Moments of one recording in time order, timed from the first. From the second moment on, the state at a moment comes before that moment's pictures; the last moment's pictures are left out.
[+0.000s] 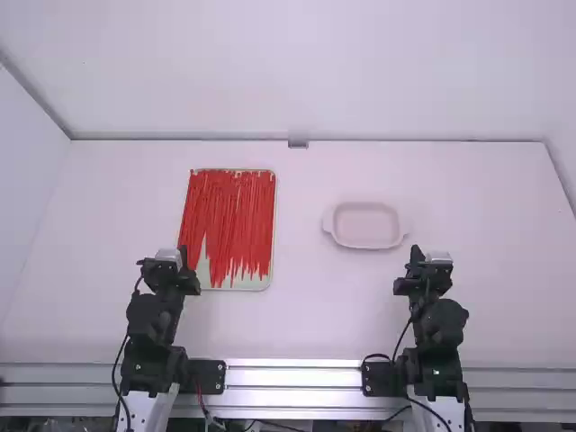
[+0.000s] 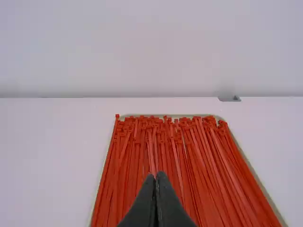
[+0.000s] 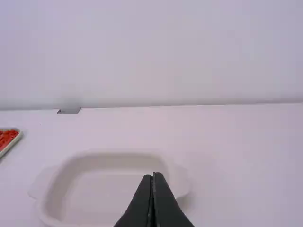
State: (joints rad) left arm 0.00 0.01 0.01 -0.10 0.00 -0.01; right arm 0.00 0.01 0.01 -0.10 -0.02 0.00
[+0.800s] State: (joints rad) left arm 0.00 0.25 0.23 -0.23 0.03 -0.01; right arm 0.03 0.29 0.24 -0.19 -0.05 0.02
